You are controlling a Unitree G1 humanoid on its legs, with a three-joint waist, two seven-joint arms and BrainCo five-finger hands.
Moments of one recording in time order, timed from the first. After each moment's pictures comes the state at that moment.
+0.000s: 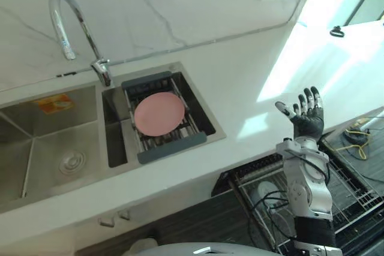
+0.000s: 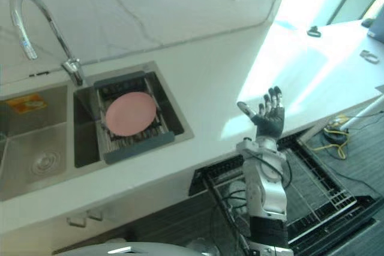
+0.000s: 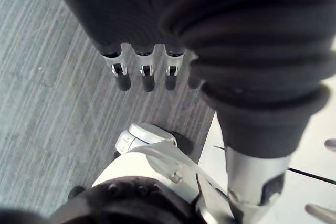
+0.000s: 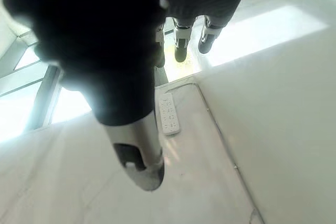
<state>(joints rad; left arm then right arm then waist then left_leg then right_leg) 0.20 0.14 0.19 1.09 -0.42 0.33 -0.02 -0.04 -0.24 -0.24 -0.19 0.46 -0.02 -0.27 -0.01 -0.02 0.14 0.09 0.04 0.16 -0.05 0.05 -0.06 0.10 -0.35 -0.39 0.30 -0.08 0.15</state>
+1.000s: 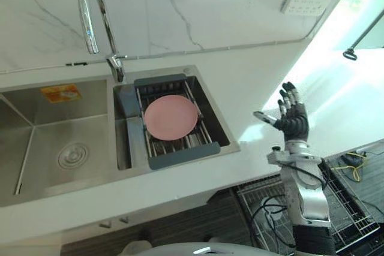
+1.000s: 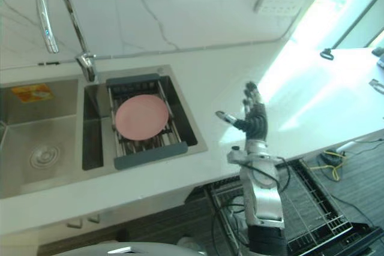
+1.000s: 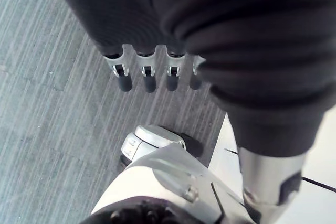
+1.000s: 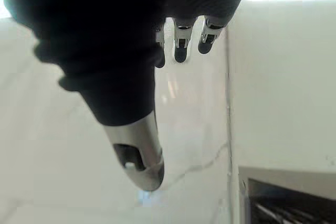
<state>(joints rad) 0.20 0.18 0.19 1.07 -0.39 0.37 0.01 0.00 -0.26 -0.13 -0.26 0.17 -0.06 -0.01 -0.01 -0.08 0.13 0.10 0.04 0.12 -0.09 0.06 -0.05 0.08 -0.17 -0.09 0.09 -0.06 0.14</state>
